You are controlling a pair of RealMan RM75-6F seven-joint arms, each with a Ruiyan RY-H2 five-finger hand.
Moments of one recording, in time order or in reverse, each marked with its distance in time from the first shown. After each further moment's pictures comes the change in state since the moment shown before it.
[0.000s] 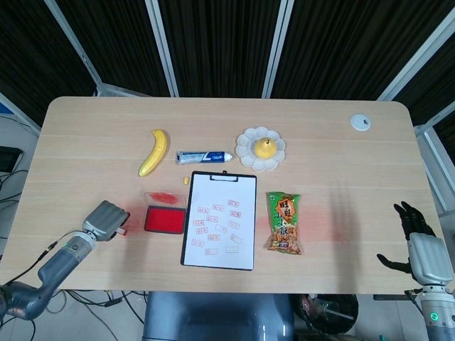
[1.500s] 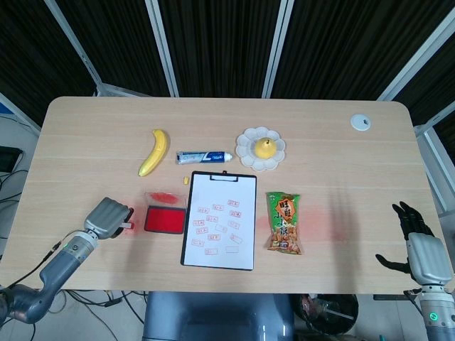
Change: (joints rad) left arm 0.025 -0.005 -0.024 -0.031 0.045 0.105 -0.070; right arm 0.002 0.005 -0.001 -0.008 -0.002 -0.007 0.007
